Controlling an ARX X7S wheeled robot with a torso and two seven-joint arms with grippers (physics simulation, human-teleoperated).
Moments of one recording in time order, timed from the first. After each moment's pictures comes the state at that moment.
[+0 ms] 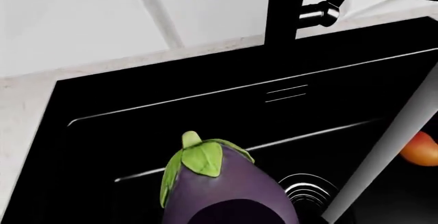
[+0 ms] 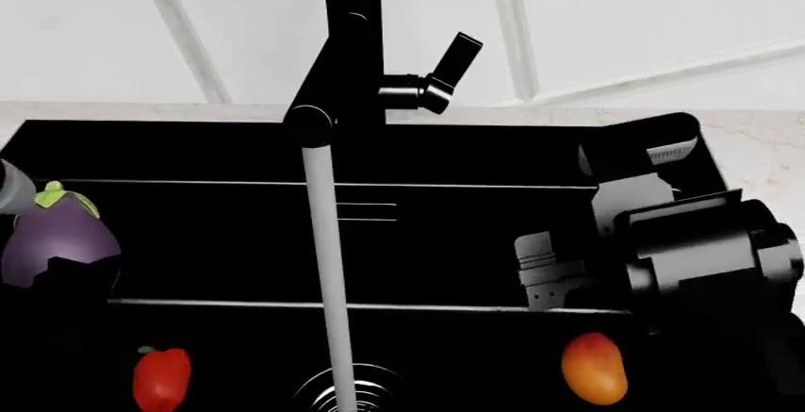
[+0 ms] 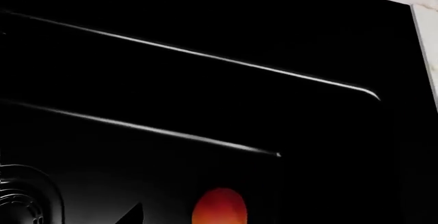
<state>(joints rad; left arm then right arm) -0.91 -0.76 0.23 0.31 -1.71 -1.30 -0.86 1.36 0.29 -0.92 1.13 0.72 0.83 -0.15</state>
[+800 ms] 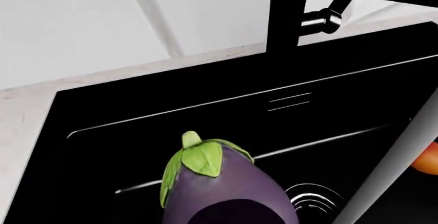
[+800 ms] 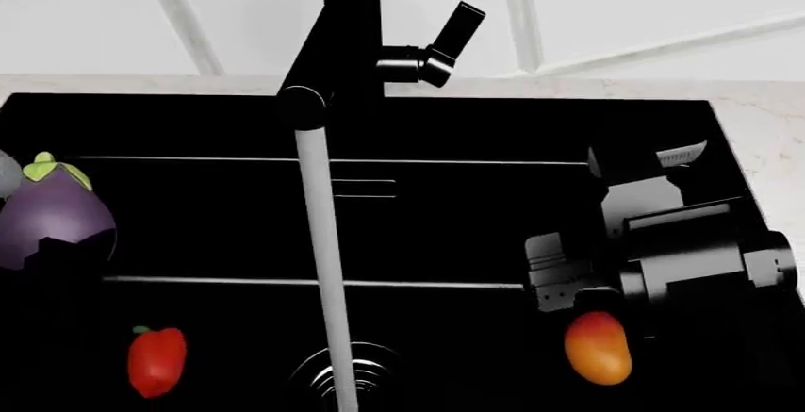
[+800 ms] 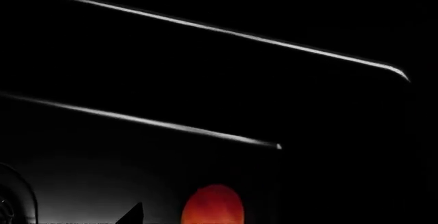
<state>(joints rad) -0.93 -0.77 0.23 0.36 -1.68 -1.26 -0.83 1.38 0.23 -0.84 1.30 0.56 0.72 -0.24</state>
